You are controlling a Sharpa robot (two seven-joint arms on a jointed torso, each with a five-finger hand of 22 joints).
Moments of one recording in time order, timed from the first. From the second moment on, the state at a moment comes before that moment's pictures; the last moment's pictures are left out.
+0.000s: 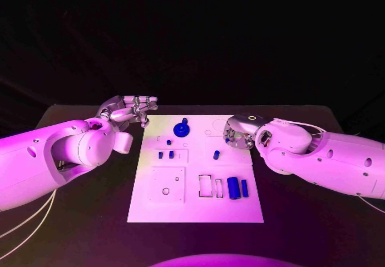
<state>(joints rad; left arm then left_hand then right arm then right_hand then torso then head) 1.22 -0.96 0.01 1.60 -0.02 -0.37 0.23 1.48 -0.19 0.43 0.19 0.23 1.06 0.16 0.11 0.09 1.21 0.09 0.15 0.22 1.22 0.01 0.98 0.53 0.14 1.18 0.10 0.93 1.06 1.25 -0.80 -0.12 1.56 -1.71 -0.22 -0.32 1.53 -0.15 0.36 0.22 0.27 1.15 0.12 0.10 0.17 1.24 0.06 0.11 0.19 1.47 -0.01 1.42 1.31 0.10 1.40 0.09 1.19 1.31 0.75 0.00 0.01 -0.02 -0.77</state>
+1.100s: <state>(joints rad) 1.22 -0.95 0.01 1.59 -0.02 -0.36 0.20 1.48 -0.19 0.43 0.18 0.23 1.05 0.17 0.10 0.09 1.19 0.09 0.15 0.22 1.21 0.01 0.97 0.52 0.14 1.16 0.10 0.89 1.03 1.25 -0.88 -0.11 1.72 -1.69 -0.35 -0.31 1.51 -0.15 0.40 0.21 0.25 1.16 0.12 0.10 0.18 1.27 0.05 0.09 0.18 1.47 -0.01 1.43 1.31 0.08 1.42 0.08 1.22 1.31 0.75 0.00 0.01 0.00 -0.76</state>
